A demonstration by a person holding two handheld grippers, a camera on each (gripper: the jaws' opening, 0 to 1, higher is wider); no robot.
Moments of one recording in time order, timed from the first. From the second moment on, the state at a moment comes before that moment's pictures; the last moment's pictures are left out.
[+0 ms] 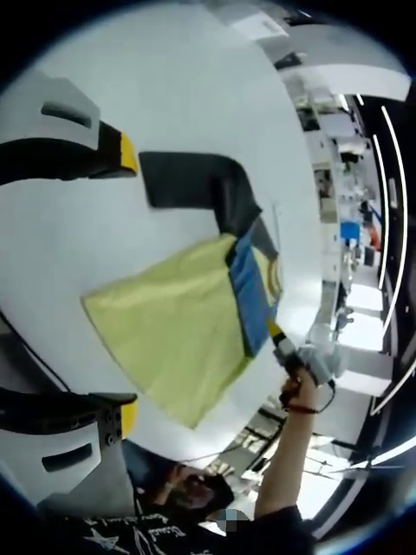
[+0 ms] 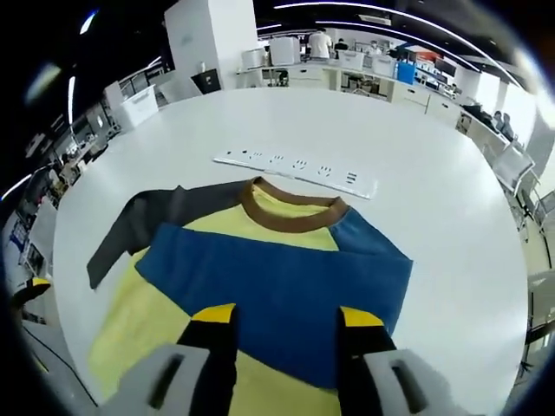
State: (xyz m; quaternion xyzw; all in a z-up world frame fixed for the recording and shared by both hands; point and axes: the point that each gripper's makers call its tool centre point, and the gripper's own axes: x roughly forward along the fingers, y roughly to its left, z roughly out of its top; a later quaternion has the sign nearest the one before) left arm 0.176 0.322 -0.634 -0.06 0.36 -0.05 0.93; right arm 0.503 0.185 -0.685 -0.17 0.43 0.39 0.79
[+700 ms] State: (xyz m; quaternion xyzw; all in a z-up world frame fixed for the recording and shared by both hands) left arm 0.176 0.316 -0.630 -0.05 0.36 -0.06 0.93; right arm 0.512 0.119 -0.697 -0.14 0.47 0.36 0.79
